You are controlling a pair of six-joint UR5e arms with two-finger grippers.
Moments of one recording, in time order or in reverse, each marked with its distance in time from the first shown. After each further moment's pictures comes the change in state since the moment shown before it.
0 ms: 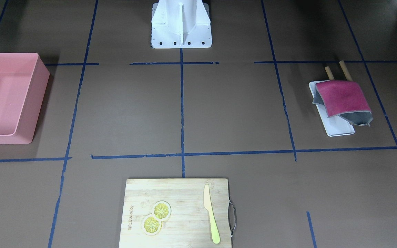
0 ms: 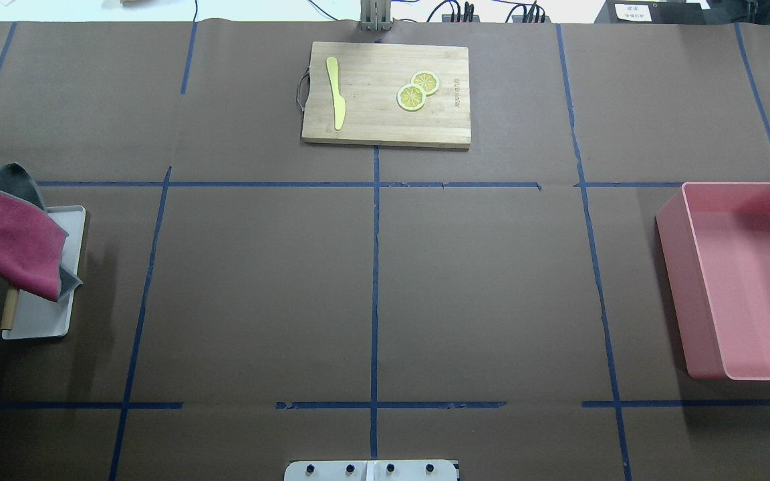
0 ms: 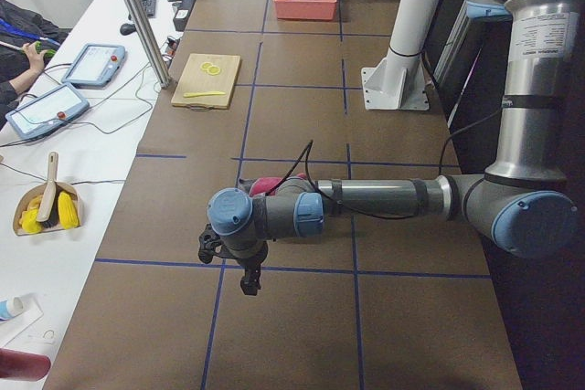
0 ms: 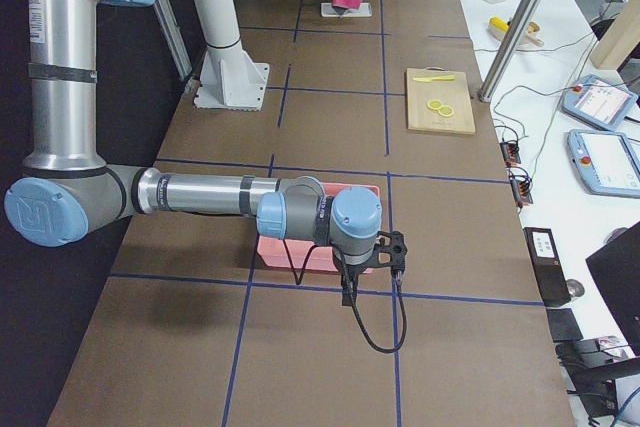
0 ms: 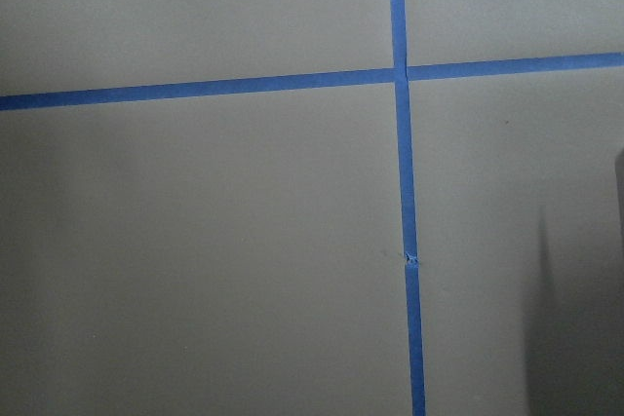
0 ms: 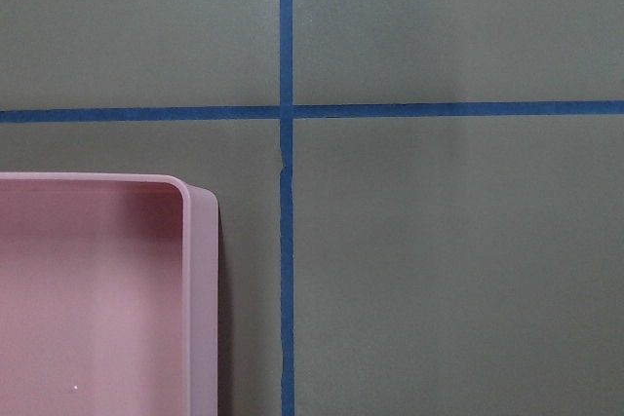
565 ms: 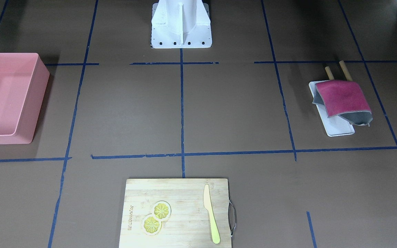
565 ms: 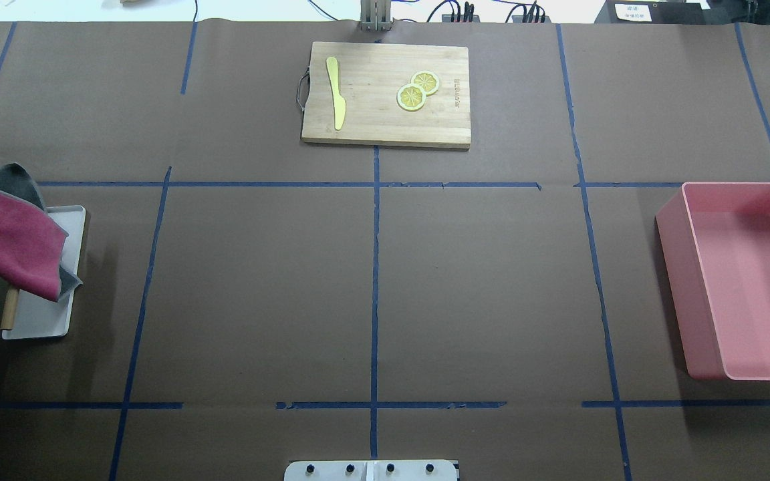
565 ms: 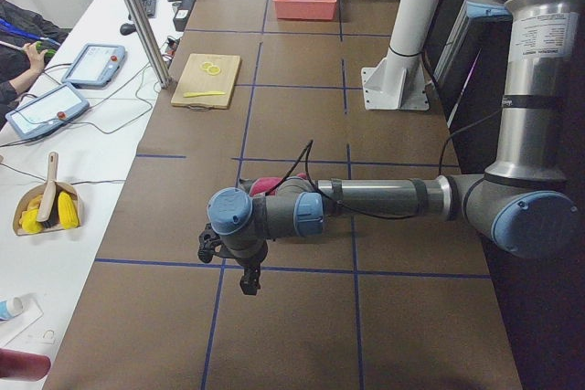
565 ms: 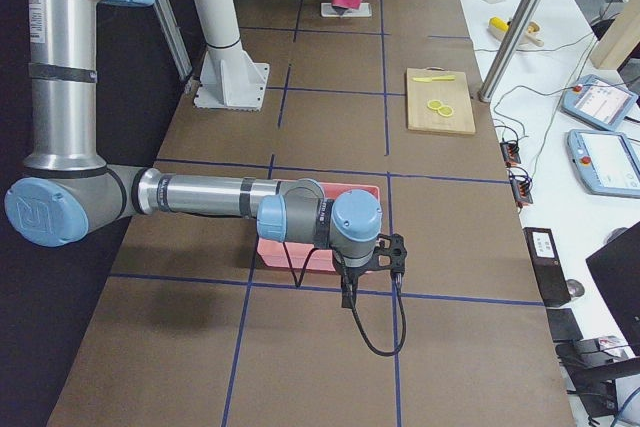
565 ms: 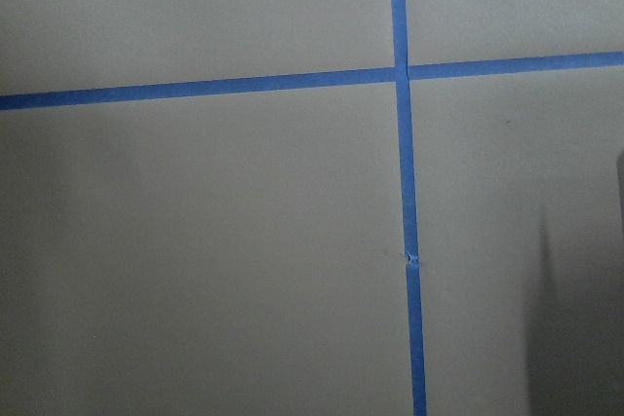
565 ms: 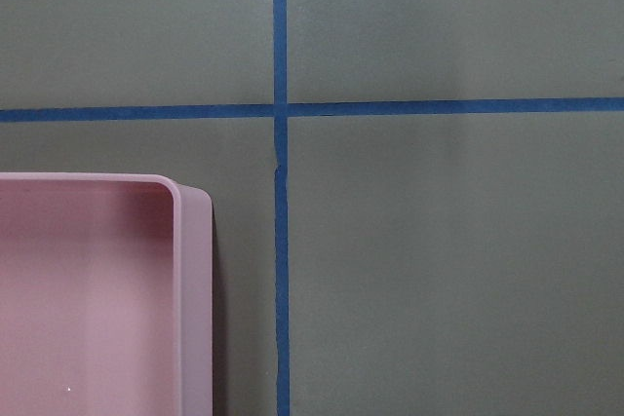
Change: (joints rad) left arm 0.000 0.000 -0.003 -0.003 0.000 0.004; right arm 0.000 0.001 -0.014 0.009 0.000 0.001
